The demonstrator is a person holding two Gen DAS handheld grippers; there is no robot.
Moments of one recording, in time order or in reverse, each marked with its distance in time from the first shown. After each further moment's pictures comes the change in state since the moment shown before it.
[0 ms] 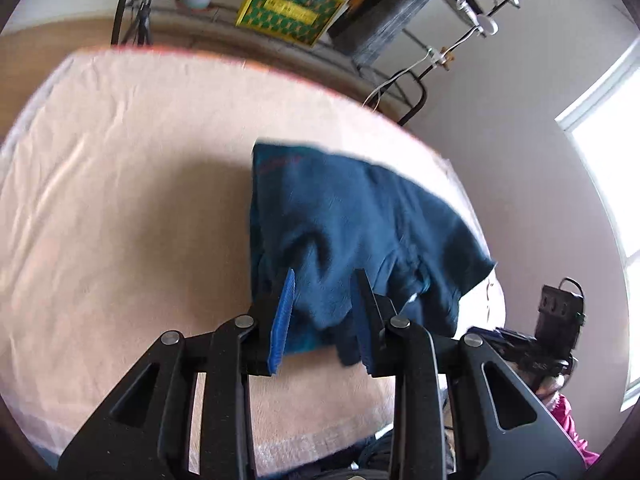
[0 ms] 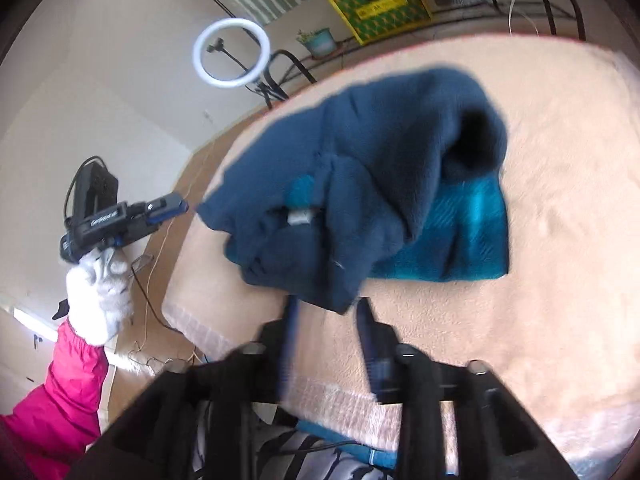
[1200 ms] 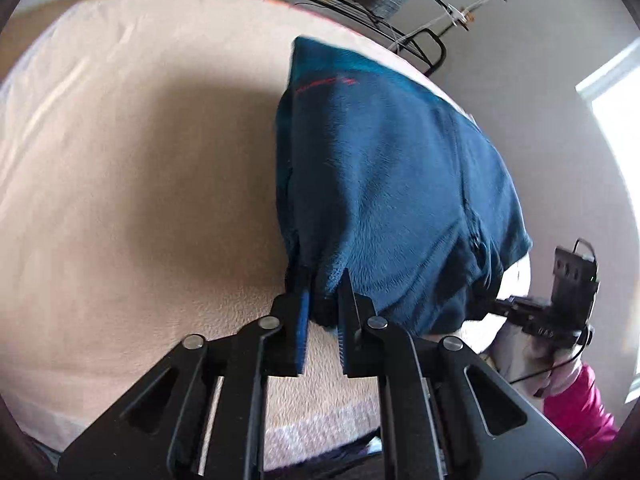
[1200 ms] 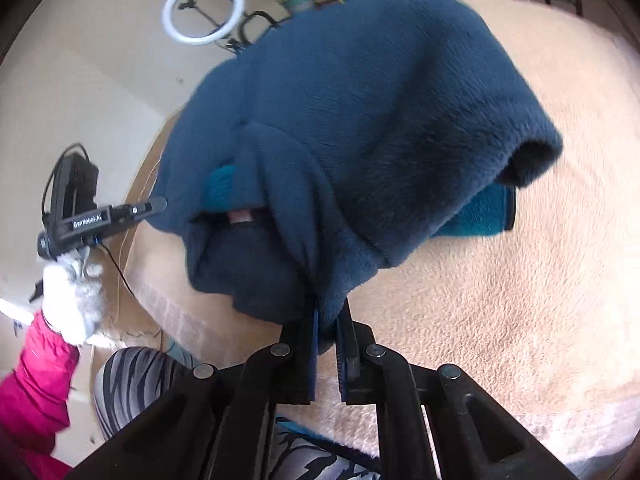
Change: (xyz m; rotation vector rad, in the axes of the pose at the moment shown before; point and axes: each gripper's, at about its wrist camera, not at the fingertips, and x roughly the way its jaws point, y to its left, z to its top) left arm 0.049 0.026 -0.058 0.003 0.146 0.062; right arm 0.051 -0.034 -0.027 -0.008 0.125 -0.122
